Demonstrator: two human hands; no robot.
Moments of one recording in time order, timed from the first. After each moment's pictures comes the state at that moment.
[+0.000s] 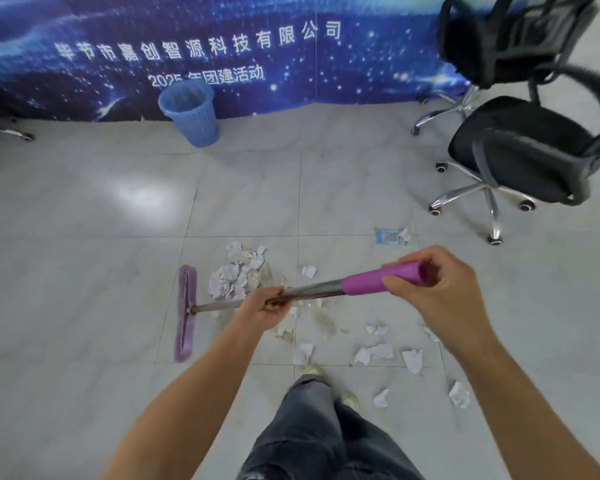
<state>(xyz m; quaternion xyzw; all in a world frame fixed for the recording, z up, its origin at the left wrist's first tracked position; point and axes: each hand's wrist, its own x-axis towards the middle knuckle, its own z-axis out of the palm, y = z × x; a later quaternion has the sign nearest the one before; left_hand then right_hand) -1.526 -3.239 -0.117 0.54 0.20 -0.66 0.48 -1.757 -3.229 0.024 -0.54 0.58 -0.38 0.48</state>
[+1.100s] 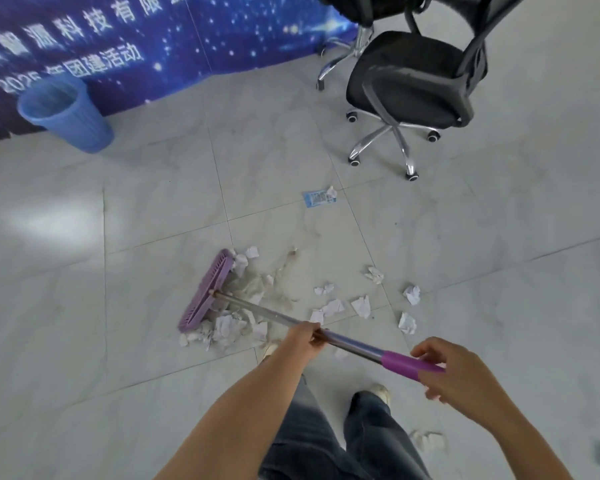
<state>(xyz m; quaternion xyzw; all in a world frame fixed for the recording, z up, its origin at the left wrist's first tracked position) -1.744 -3.185 -0.218 0.65 0.14 -0.71 0.23 -1.931 -3.103 -0.054 -0.43 0.76 -0.01 0.48</state>
